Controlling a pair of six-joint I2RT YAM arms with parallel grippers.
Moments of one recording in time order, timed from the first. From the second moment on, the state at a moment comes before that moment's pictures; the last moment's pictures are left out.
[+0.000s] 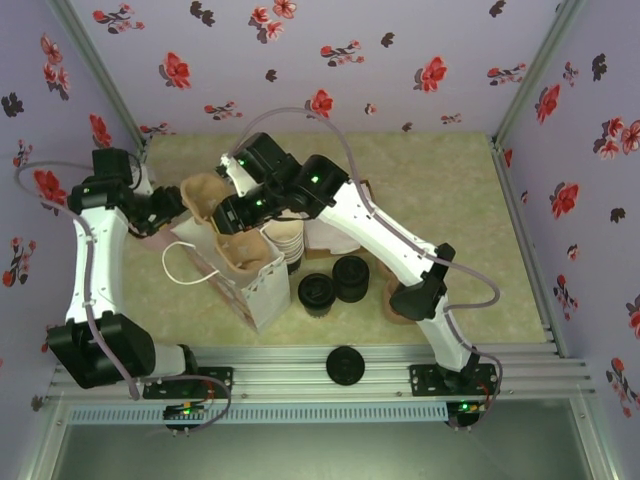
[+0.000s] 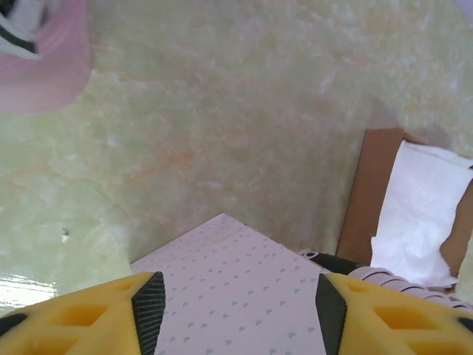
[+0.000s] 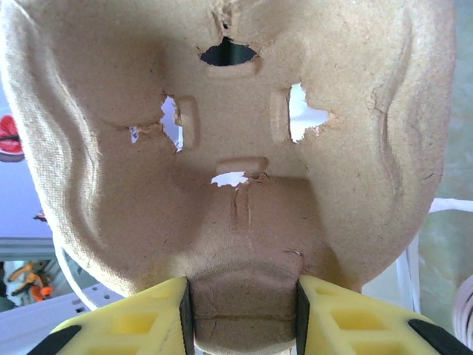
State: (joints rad) left arm 0.19 1.34 1.40 -1.13 0.33 -0.37; right arm 1.05 2.15 2.56 -1.17 -0.34 0.45
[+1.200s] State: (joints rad) left arm 0.28 1.03 1.35 -1.19 0.46 -0.38; right arm 1.10 2.22 2.56 -1.27 -0.21 0.34
